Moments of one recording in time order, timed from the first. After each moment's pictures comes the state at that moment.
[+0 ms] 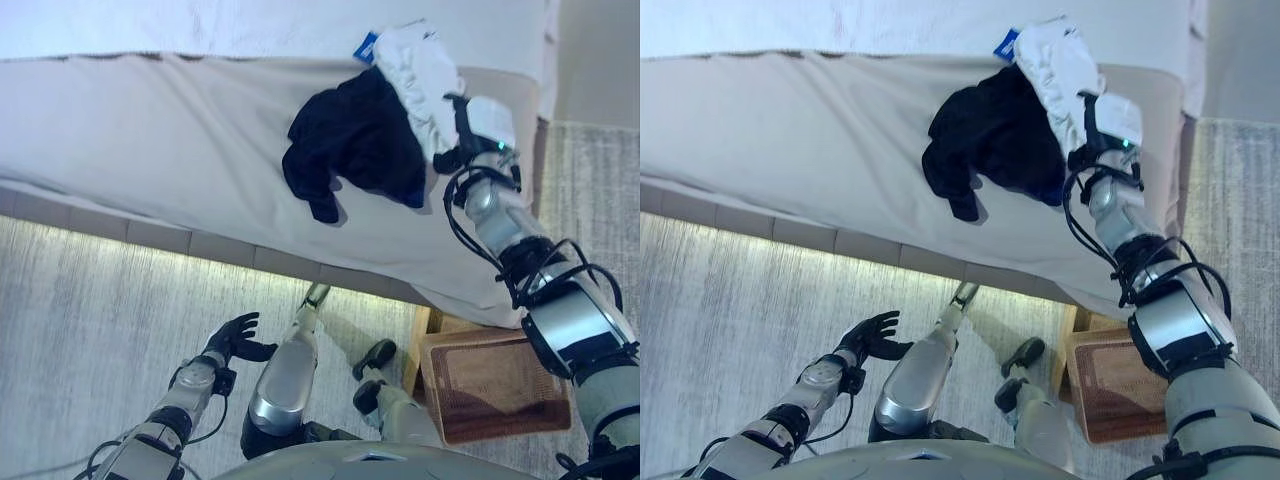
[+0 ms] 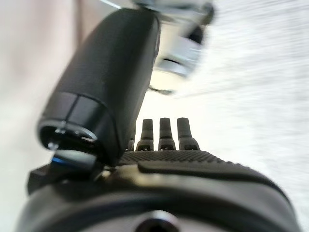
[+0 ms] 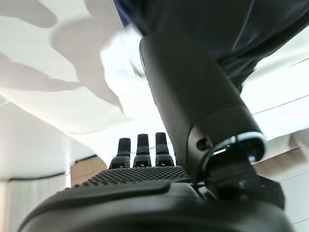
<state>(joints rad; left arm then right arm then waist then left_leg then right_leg) -0.14 0.34 -0.32 1.04 -0.24 -0.13 -0.05 -1.03 -0.61 0.49 0.83 -0.37 0.26 -0.40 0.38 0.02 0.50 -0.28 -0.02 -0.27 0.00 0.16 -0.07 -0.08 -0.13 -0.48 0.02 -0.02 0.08</state>
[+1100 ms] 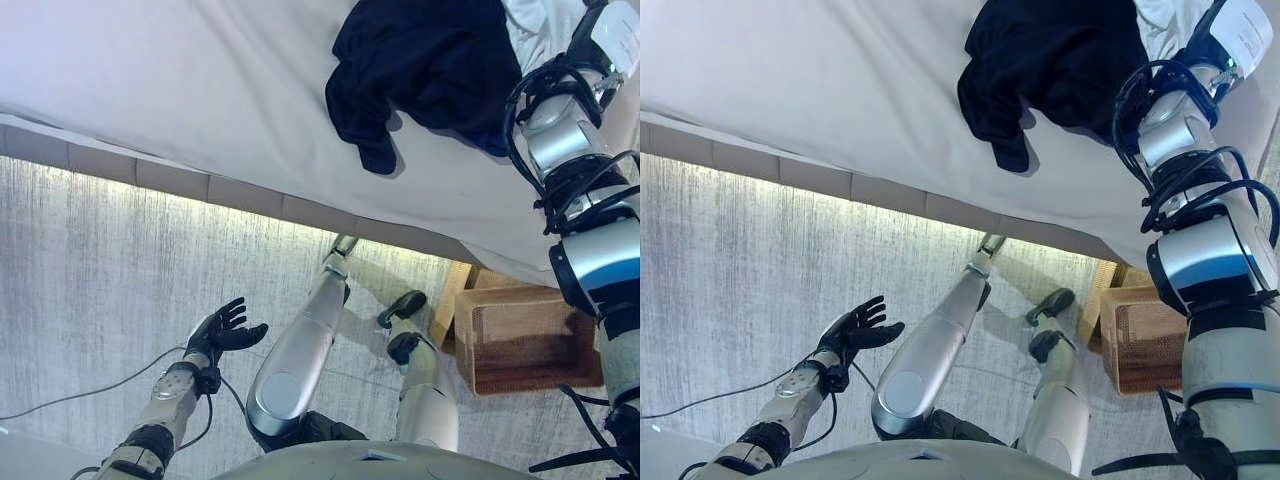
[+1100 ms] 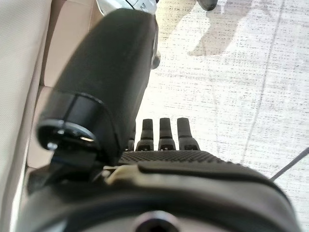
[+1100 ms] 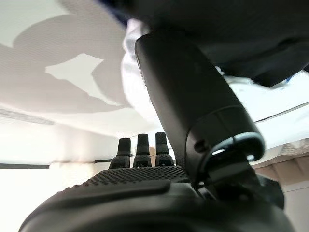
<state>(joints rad) -0.05 0.40 -0.24 0.87 -0.50 -0.20 -0.15 -1.37 -0.69 0.56 1.09 -0.07 0.35 -0.53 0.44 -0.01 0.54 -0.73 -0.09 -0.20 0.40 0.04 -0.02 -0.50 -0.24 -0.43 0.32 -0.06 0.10</state>
